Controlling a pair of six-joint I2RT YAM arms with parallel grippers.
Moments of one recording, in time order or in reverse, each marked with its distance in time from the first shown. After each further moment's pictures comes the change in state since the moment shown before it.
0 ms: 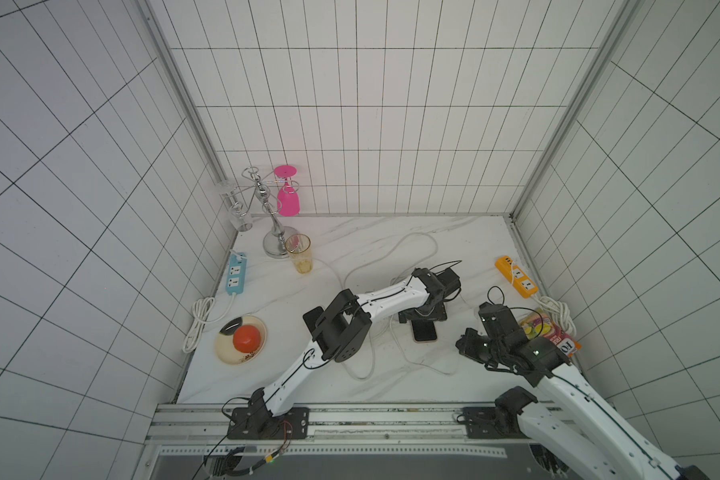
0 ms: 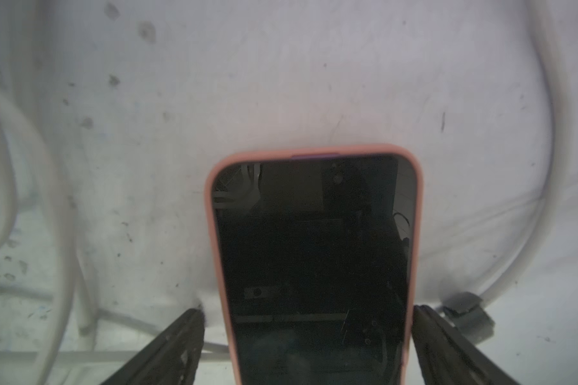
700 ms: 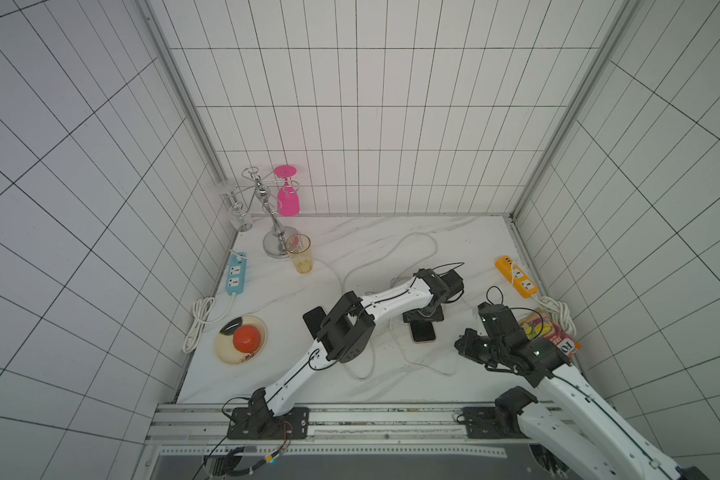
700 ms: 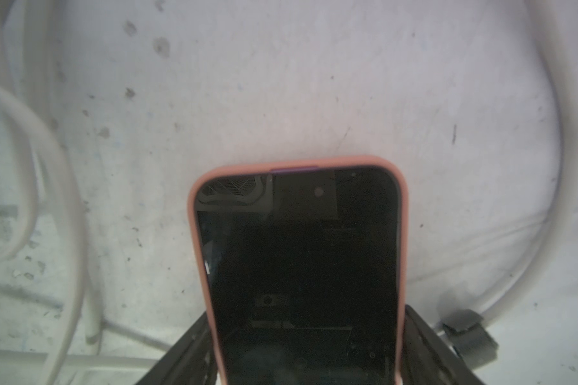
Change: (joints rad) left arm -0.009 0.048 0.069 -0.066 -0.054 -0.014; right arm 0.000 -0.010 0.000 0.008 -0.032 -0.019
